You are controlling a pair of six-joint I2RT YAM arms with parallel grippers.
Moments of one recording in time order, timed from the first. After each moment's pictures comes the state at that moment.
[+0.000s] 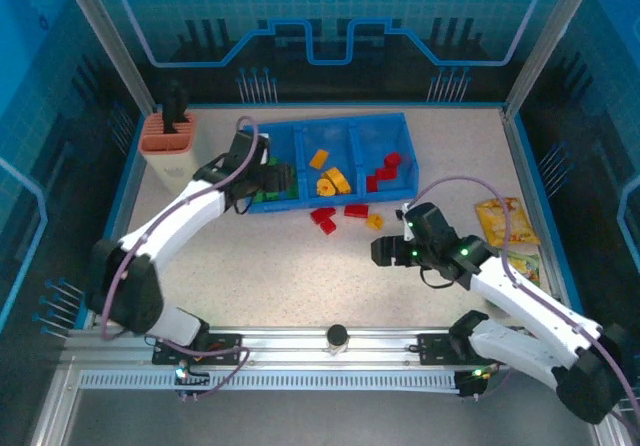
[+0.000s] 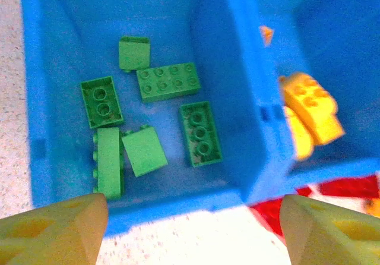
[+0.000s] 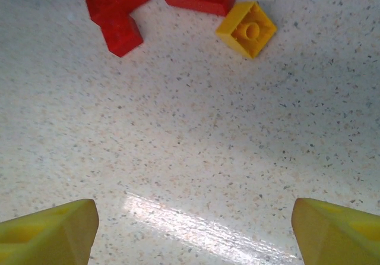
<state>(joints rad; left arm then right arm) -0.37 1.43 1.13 -0.52 -0.08 -0.40 0.60 0.96 0.68 -0.66 -0.05 0.50</state>
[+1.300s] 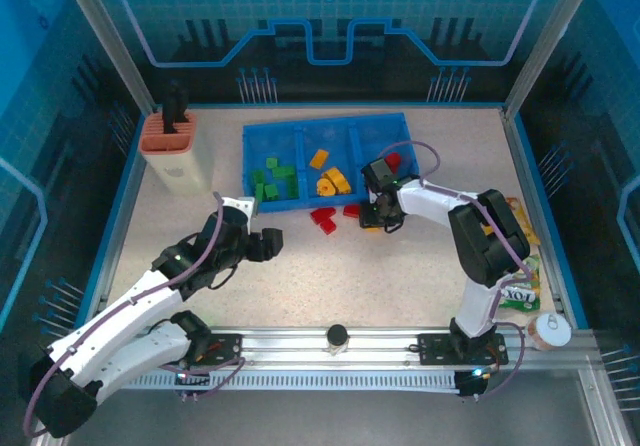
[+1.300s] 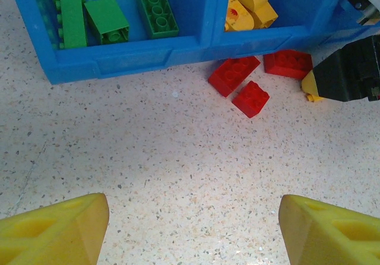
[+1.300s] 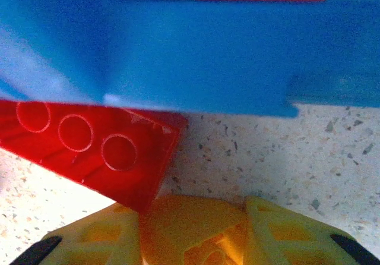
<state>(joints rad) -0.60 0.83 0.65 -0.56 -0.10 -0.53 0.49 1.82 1.12 -0.56 0.00 0.38</state>
